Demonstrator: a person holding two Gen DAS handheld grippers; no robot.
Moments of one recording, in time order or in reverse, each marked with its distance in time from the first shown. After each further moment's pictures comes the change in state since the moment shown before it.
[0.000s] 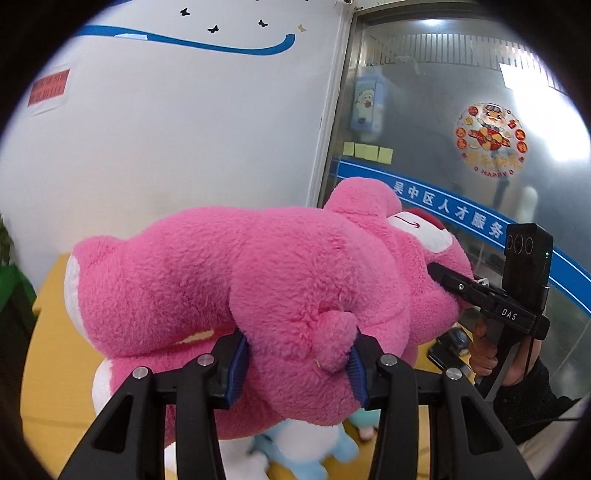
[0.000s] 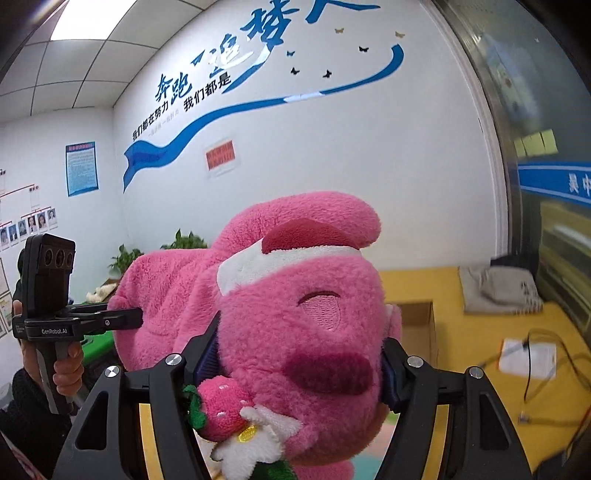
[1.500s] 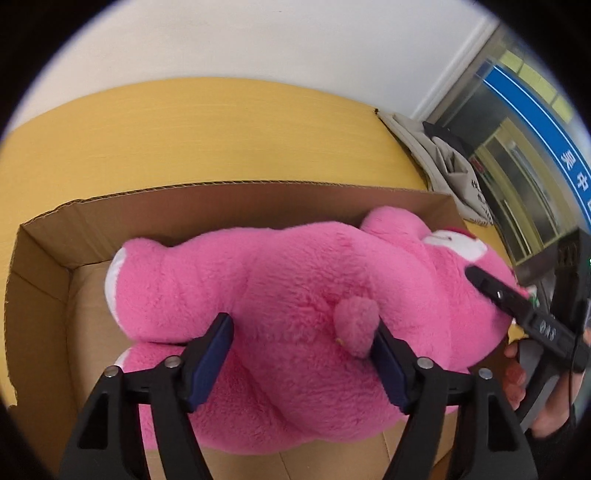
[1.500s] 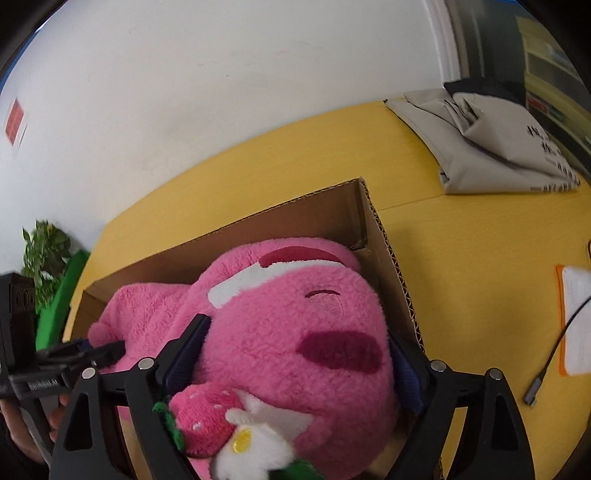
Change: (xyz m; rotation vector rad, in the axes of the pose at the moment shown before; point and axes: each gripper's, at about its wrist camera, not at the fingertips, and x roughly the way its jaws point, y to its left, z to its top) left arm 0.426 0.181 -0.030 -0.320 0.553 0.074; right arm 0.381 -0.257 -0.083 0.350 0.549 -0.308
